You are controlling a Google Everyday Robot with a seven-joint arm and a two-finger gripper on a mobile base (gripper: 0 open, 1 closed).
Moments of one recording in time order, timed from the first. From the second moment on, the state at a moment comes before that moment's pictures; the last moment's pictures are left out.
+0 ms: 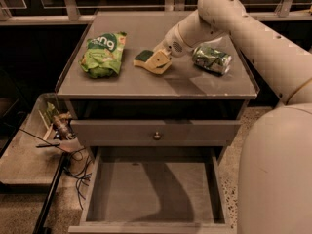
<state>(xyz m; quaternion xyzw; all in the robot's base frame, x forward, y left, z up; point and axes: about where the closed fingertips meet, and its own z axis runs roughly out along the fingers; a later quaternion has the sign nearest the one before) 0.740 -0.025 0.851 -0.52 0.76 0.19 0.35</state>
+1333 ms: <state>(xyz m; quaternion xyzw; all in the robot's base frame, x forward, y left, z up) 0.709 -0.049 0.887 -0.51 0.75 0.19 0.39</state>
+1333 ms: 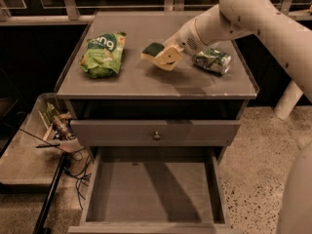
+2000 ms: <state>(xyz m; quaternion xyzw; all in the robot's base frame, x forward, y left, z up) 0.652 -0.075 0.923 -0.51 0.73 0.17 0.43</state>
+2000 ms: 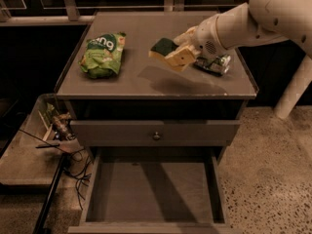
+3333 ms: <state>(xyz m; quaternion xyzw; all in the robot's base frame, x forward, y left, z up) 0.545 -0.128 0.880 -0.49 0.75 0.12 0.42</state>
